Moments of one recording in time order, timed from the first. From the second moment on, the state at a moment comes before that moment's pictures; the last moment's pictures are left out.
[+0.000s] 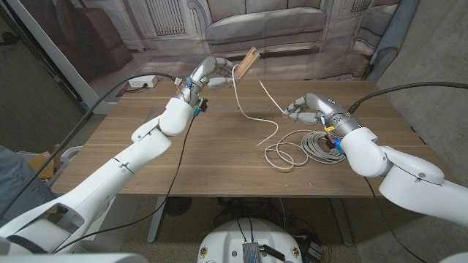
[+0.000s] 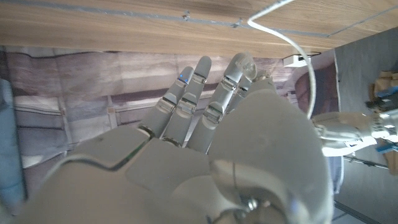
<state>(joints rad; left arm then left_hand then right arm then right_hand) 0.76 0.66 0.49 -1.82 0.15 -0.07 0.28 1.21 0.00 0.41 -0.14 0.17 0.89 0.04 0.40 0.20 1.00 -0.02 0.22 0.49 1.03 -0.08 0.23 0.24 0.84 -0.08 0.52 0.18 -1.22 -1.14 -0.32 -2.50 -0.19 -0.56 -0.28 1.22 0.15 0.00 0.06 0.24 1.07 -0.21 0.24 0.24 1.16 -0.20 0.36 0.29 0.89 -0.12 0.20 0.21 0.59 -0.06 0.26 0.21</state>
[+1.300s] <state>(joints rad) 0.69 0.59 0.52 -1.79 0.04 0.00 0.25 1.21 0.00 0.41 -0.14 0.17 0.89 0.04 0.40 0.20 1.00 -0.02 0.22 0.49 1.04 -0.07 0.24 0.24 0.84 -0.08 0.53 0.18 -0.99 -1.05 -0.47 -2.45 -0.30 -0.49 0.04 1.24 0.15 -0.02 0.07 0.24 1.07 -0.21 0.24 0.25 1.16 -0.20 0.36 0.30 0.91 -0.13 0.21 0.21 0.60 -0.05 0.29 0.24</state>
